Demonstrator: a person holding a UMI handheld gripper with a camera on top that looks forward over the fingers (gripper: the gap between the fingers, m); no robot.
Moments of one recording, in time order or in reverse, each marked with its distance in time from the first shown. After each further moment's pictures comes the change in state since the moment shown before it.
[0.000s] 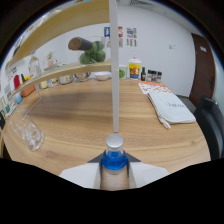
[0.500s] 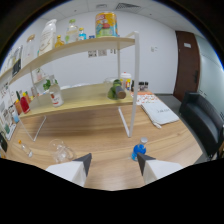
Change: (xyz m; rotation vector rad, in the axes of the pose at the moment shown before) arm -0.080 -0.051 -0.101 0.052 0.165 0.134
